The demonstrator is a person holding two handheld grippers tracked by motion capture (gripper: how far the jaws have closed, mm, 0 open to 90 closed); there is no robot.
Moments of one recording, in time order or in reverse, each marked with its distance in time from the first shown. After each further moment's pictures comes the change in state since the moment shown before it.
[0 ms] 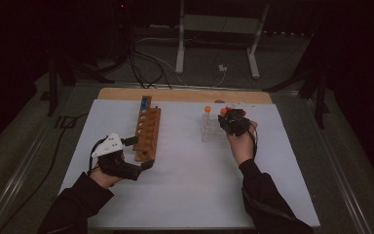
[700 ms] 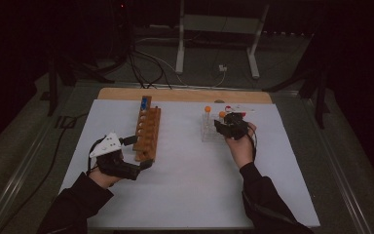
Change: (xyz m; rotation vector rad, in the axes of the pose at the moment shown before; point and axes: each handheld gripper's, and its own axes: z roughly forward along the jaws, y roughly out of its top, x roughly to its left) left arm 0.000 0.001 -0.003 -0.017 0.010 -0.003; right arm 0.001 -0.013 0.006 0.021 0.041 0.018
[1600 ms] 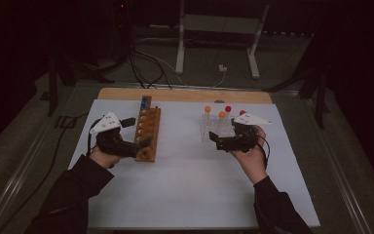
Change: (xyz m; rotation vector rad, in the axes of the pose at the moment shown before) left arm 0.028 0.030 0.009 -0.009 0.041 -0.013; right arm 0.019 -0.006 -0.076 -0.171 0.224 -0.087
